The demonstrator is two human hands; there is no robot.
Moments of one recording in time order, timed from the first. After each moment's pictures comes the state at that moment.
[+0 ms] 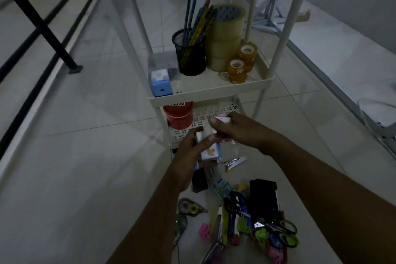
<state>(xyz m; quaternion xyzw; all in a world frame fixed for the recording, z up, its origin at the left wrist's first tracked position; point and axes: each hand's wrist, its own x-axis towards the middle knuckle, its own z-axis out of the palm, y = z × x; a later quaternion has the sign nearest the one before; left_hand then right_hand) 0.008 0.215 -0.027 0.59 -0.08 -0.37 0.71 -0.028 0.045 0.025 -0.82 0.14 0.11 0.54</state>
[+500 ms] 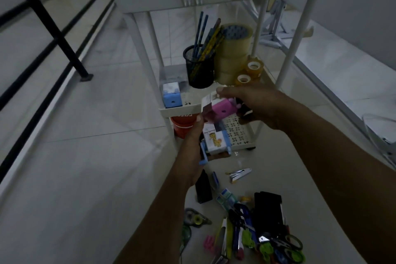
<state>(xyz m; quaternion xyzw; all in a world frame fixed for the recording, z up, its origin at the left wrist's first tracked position) 0.030 0.202 0.008 0.49 -0.04 -0.37 0.78 0.004 0.039 0.117 -0.77 0.20 0.04 0.60</state>
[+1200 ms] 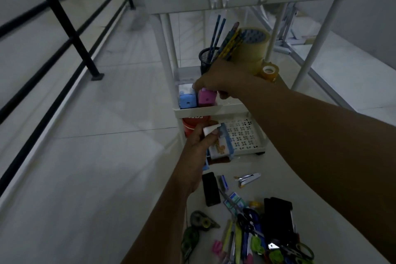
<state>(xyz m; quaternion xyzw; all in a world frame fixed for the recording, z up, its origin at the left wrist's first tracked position) 0.028 0.234 0.016 0.54 -0.10 -0.31 0.78 0.106 0.102 0.139 -0.92 0.16 0.06 0.35</state>
